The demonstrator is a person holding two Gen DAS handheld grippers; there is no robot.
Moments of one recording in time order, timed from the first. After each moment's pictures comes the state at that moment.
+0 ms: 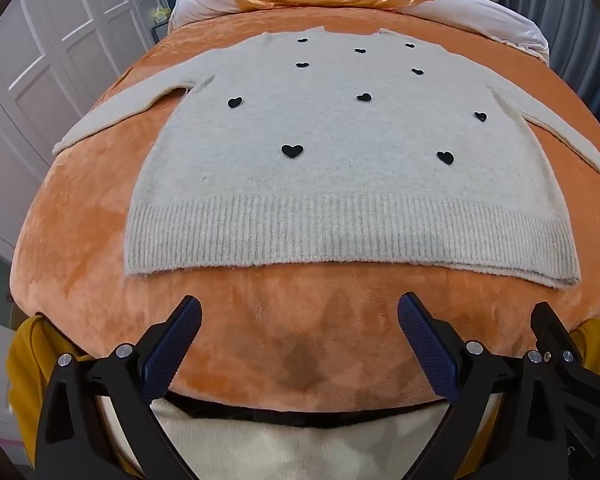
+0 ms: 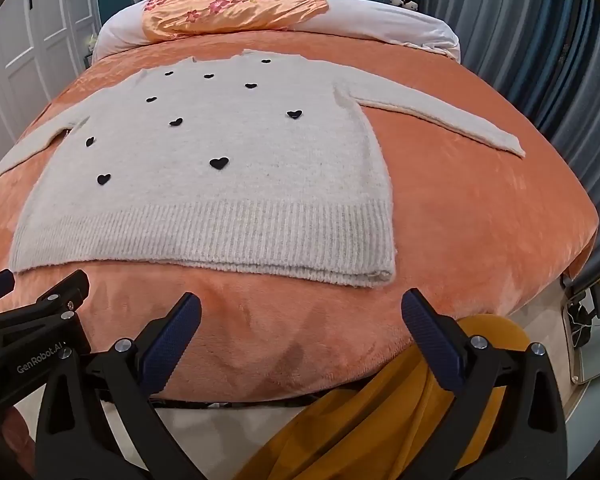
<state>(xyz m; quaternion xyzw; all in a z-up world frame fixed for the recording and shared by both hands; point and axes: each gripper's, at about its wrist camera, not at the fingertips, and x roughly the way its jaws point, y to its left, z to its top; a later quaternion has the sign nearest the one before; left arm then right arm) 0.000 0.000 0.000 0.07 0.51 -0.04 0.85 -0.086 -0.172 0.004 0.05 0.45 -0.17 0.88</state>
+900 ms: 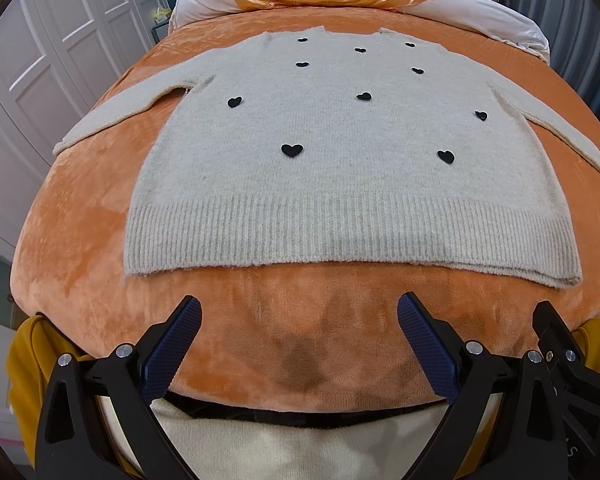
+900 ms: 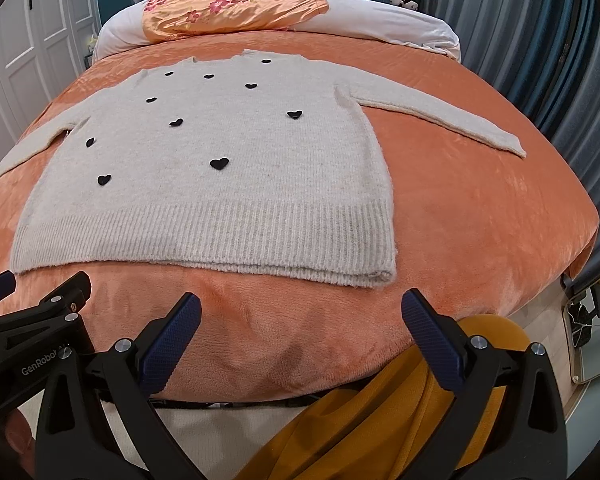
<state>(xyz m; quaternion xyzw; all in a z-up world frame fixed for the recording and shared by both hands) -0.002 0.004 0.002 0.07 0.51 -0.04 0.86 -0.085 -0.172 0.004 0.05 0.45 -0.17 0.88</state>
